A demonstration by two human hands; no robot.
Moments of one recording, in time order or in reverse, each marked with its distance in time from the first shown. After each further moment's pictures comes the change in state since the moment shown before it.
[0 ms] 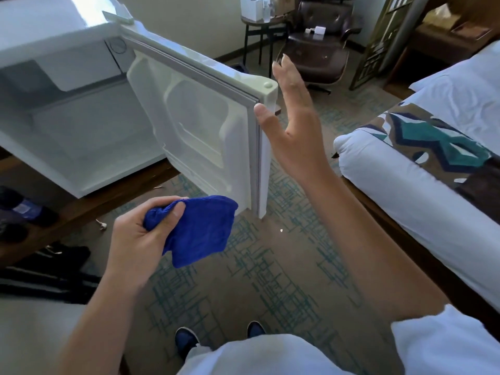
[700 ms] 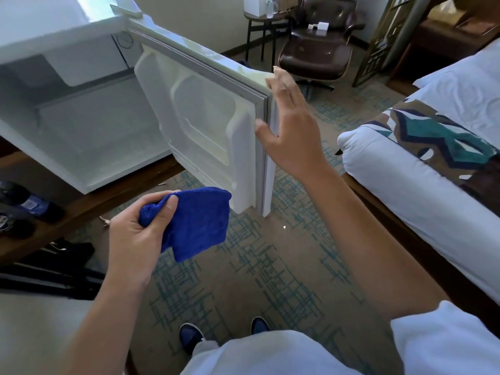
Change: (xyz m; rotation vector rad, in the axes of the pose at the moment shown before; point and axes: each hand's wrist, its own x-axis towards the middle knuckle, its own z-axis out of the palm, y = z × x) left_hand -0.003 -0.006 -0.016 -0.033 0.131 -0.039; right_hand 0.001 -0.001 0.023 -0.289 -0.080 -0.050
